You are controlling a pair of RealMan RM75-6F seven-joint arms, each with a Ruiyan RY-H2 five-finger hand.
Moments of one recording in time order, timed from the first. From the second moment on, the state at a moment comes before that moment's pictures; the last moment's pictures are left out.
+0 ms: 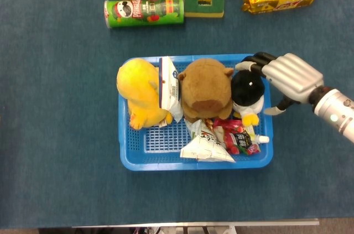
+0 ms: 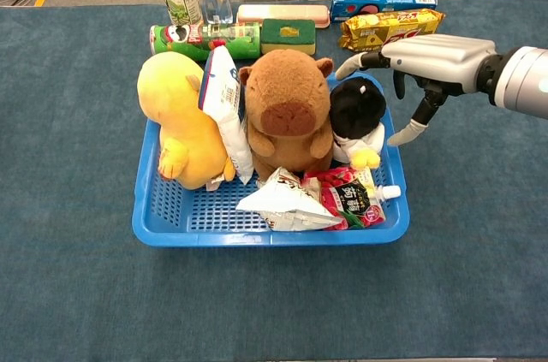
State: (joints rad) left arm -0.08 -1.21 -0.05 -1.47 1.40 1.41 -0.08; right arm 0.75 -1.10 0.10 -1.84 -1.23 0.67 -0.12
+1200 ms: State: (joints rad) left arm -0.08 -1.21 -0.05 -1.46 1.41 1.42 -0.10; right arm 0.73 -1.20 0.08 -1.75 -1.33 0.80 -0.06
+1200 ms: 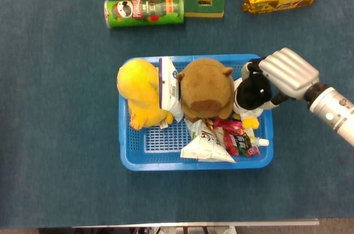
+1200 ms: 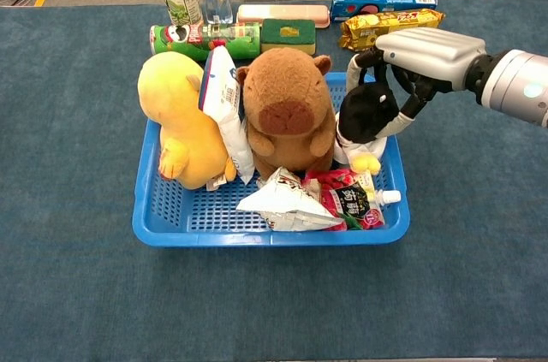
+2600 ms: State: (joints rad) left arm -0.12 -1.20 -0.06 -1.54 1.42 1.40 0.00; right arm 0.44 -0.74 0.06 -2.14 -1.44 1.15 -0.07
